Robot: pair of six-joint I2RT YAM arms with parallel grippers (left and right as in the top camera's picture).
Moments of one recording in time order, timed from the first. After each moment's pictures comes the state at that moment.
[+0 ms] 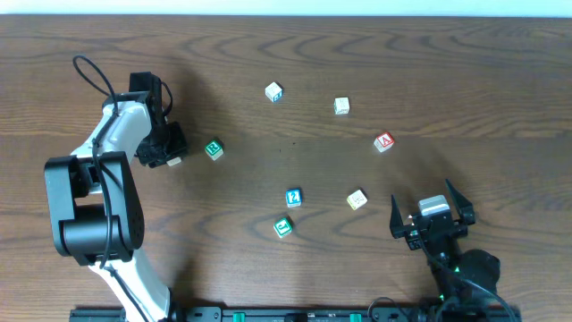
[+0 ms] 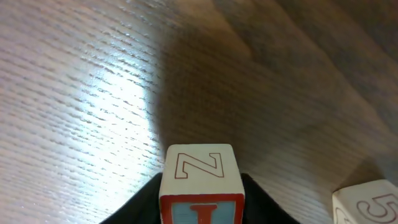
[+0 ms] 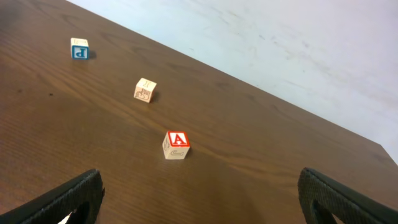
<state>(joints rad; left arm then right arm) 0.08 1.98 1.30 -0.84 0.04 -0.36 -0.02 0.01 0.08 -0.26 -0.18 -0.37</state>
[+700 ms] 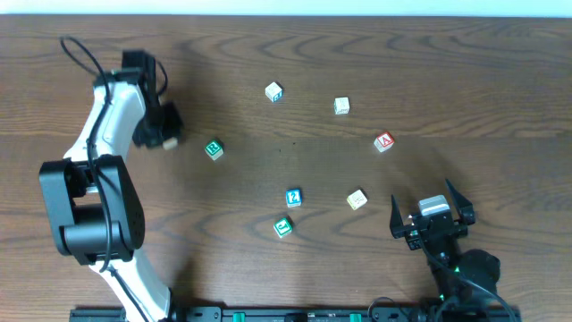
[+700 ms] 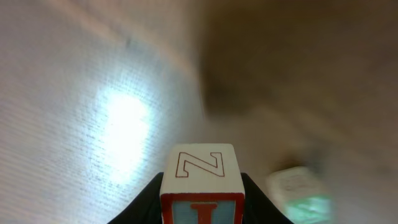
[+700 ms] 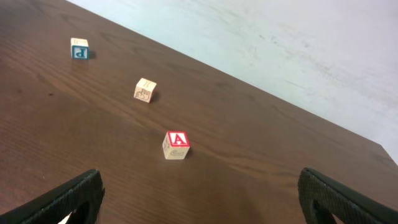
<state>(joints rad) 0.07 1.98 1.55 -1.02 0.04 -0.38 -0.02 0.01 0.08 -0.26 -0.18 -0.37</state>
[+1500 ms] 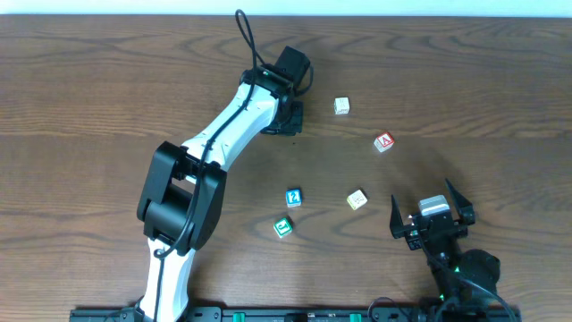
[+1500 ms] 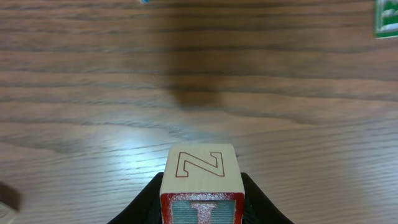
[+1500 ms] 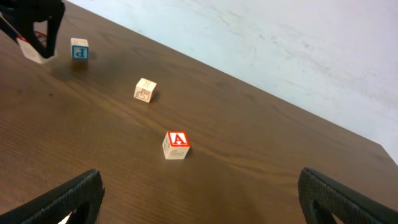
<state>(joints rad) -0.51 2.16 1.75 -0.91 0.02 -0.41 -0.02 0.01 0.08 -0.26 -0.18 -0.37</state>
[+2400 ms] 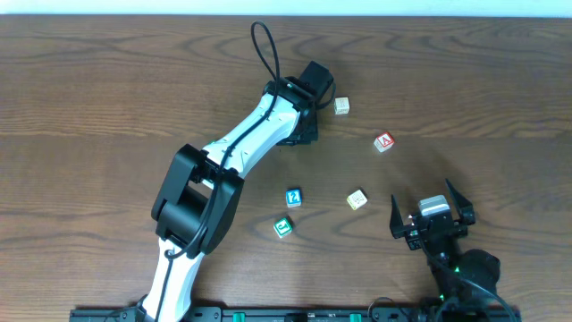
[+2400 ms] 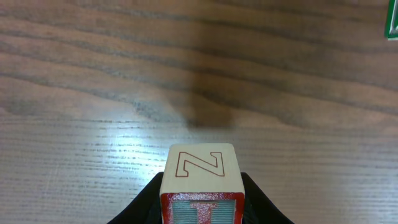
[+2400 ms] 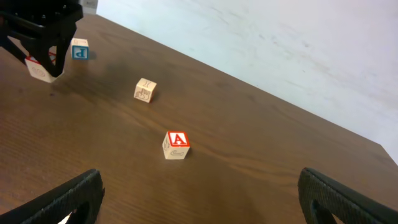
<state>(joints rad) -0.60 2.19 1.75 -0.92 -0.08 -0.64 -0.02 0.01 0.08 -0.26 -0.18 -0.37</state>
